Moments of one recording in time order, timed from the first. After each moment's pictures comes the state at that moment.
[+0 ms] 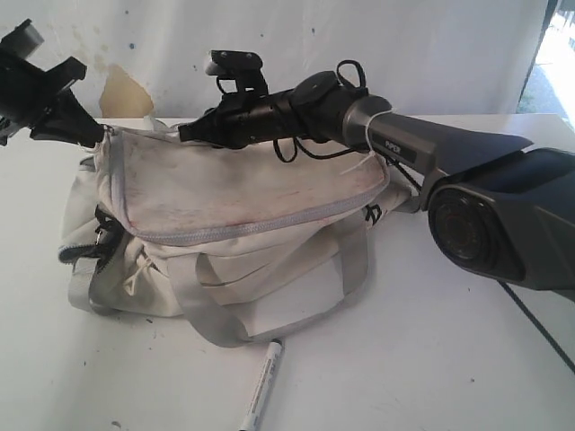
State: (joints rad) left arm 0.11 2.07 -1.75 -0.77 1.21 0.40; right arm 0.52 2.57 -2.25 1.13 0.55 -0.96
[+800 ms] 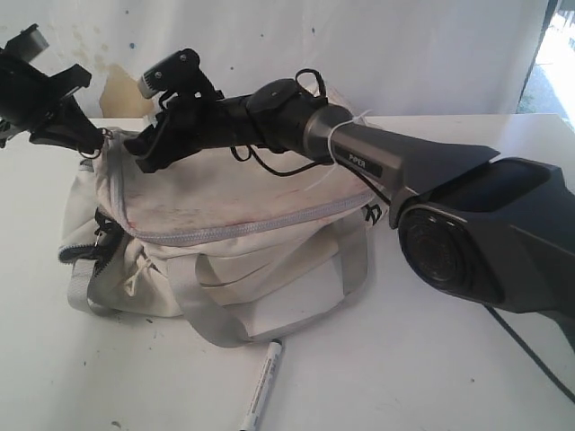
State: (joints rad) left arm 0.09 2.07 -1.75 -0.71 1.21 0.37; right arm 0.62 2.57 -2.27 1.23 0.49 -1.46
